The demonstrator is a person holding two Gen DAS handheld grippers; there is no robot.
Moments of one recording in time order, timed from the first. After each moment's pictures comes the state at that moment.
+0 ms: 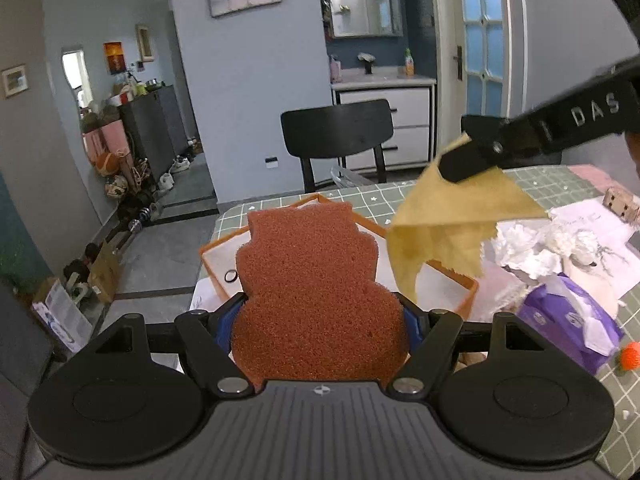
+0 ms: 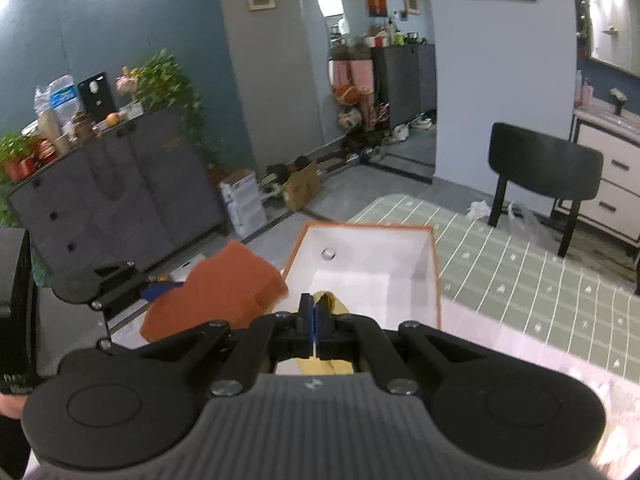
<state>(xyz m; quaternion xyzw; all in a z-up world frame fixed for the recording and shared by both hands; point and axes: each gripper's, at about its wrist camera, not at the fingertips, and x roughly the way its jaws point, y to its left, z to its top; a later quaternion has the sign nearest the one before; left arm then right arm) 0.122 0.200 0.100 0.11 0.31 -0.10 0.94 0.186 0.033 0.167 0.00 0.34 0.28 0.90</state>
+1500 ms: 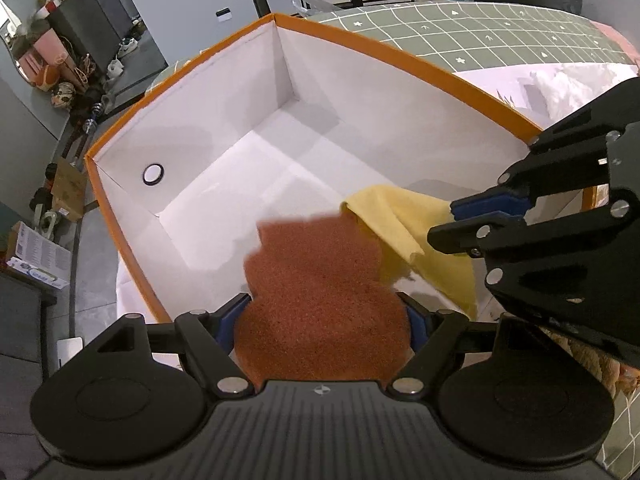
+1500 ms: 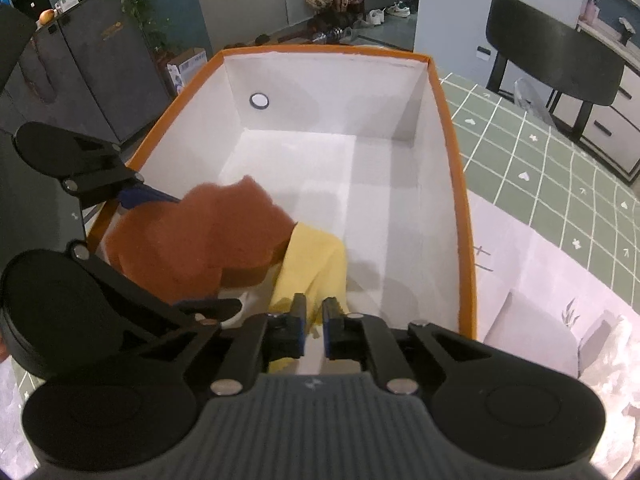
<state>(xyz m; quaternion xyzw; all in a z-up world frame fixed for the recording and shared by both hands) 0.231 0.183 -0.001 0.18 0.53 -0.12 0.82 0.276 0.077 -0.002 -0.07 0.50 0.23 0.83</state>
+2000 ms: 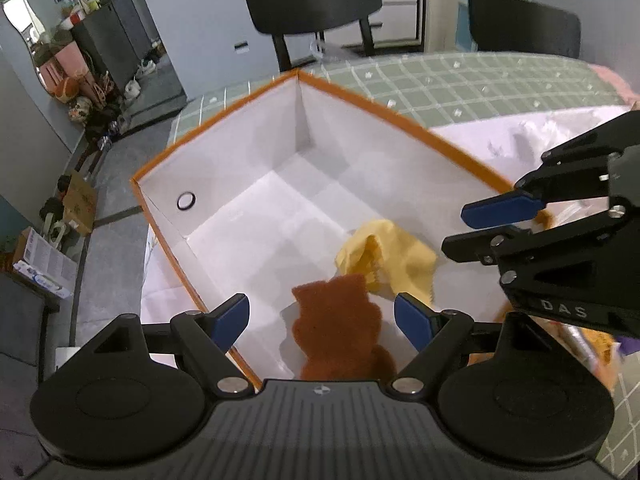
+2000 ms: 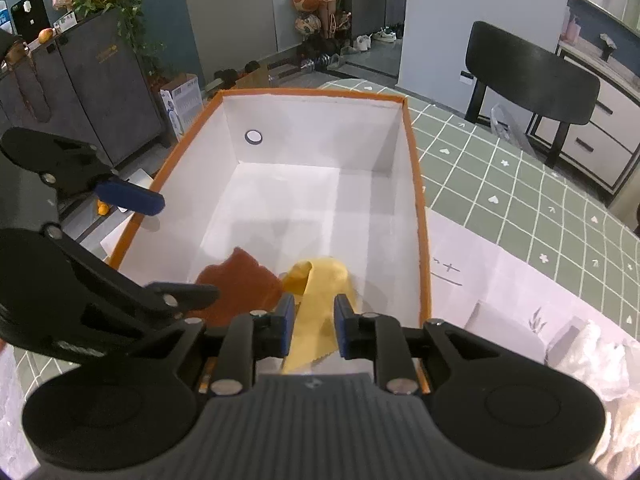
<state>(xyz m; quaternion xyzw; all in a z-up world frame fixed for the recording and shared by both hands) 0.205 0.192 0.044 0.14 0.47 -0.12 0.86 0.253 0.060 0.035 -0.07 0.46 0.22 0.86</state>
